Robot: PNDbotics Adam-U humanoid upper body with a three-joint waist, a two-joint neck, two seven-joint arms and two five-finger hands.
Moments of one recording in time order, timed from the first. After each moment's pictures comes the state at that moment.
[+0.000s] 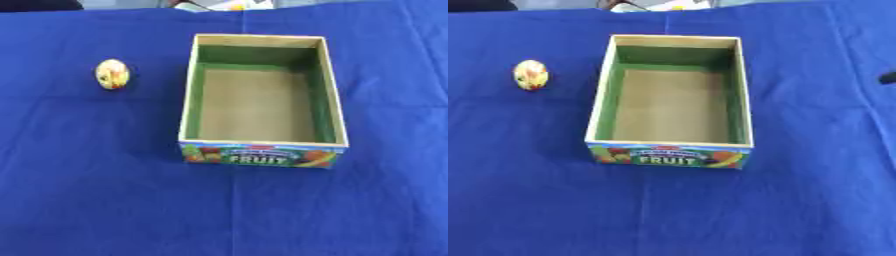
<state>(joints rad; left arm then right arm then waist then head) -0.16 0.79 0.48 -1.49 0.55 -0.72 -0.39 -0.20 -0.26 -0.27 -1.98 -0.45 -0.21 0.08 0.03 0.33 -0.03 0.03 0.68</state>
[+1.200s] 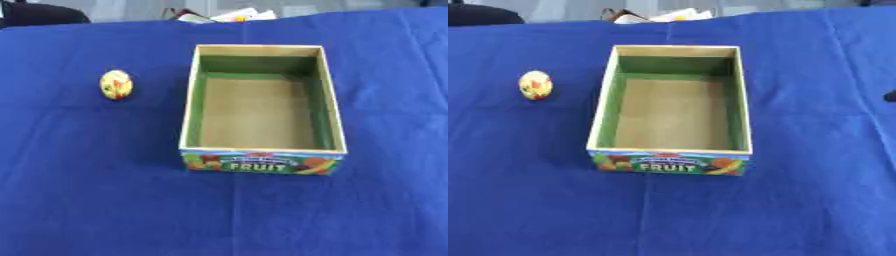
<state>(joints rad) -0.73 0.95 0.12 -0.91 -0.30 -0.76 -0.35 -0.20 -0.27 -0.23 -1.98 -0.46 -0.18 0.12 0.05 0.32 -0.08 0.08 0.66</state>
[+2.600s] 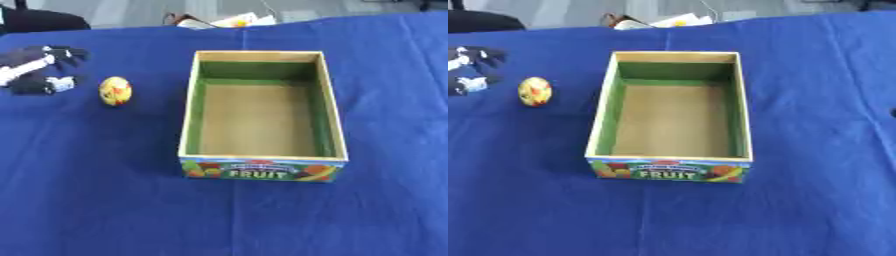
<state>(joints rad) -0.93 0.70 0.07 -0.73 -0.79 -0.68 -0.43 -0.21 -0.27 -0.22 -1.98 -0.45 -0.17 0.15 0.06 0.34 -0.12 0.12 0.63</state>
